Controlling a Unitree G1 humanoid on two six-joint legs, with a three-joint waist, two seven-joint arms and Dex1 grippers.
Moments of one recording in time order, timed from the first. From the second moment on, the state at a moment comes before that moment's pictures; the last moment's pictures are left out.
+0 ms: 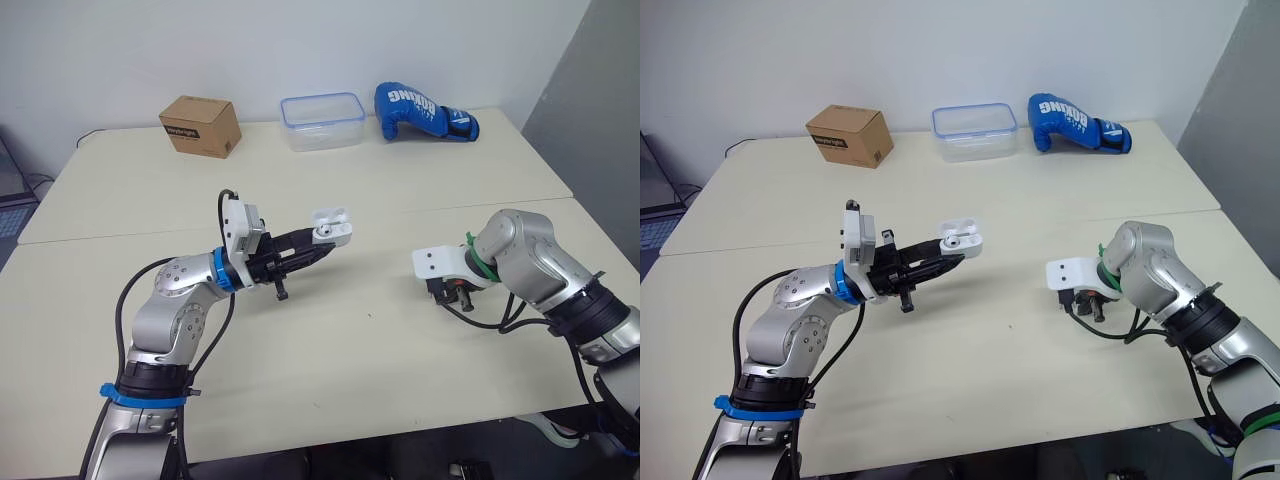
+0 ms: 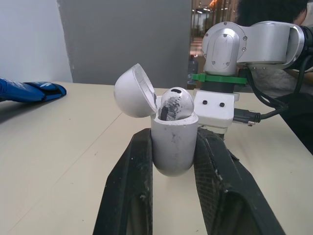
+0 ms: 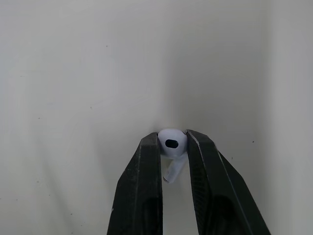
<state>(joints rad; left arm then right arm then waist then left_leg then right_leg) -0.44 0.46 0.03 -0.07 -0.54 0.25 -1.07 -0.87 -0.80 0.64 0.06 -0.35 0.58 1.48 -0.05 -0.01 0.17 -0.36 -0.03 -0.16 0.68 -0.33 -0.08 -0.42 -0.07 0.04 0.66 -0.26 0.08</state>
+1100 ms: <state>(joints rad) -0.50 0.37 0.03 0.09 -0.48 0.12 -1.00 -0.68 -0.11 -0.13 -0.57 0.15 1.23 0.61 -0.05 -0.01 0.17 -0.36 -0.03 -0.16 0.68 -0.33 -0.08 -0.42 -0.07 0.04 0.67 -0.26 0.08</state>
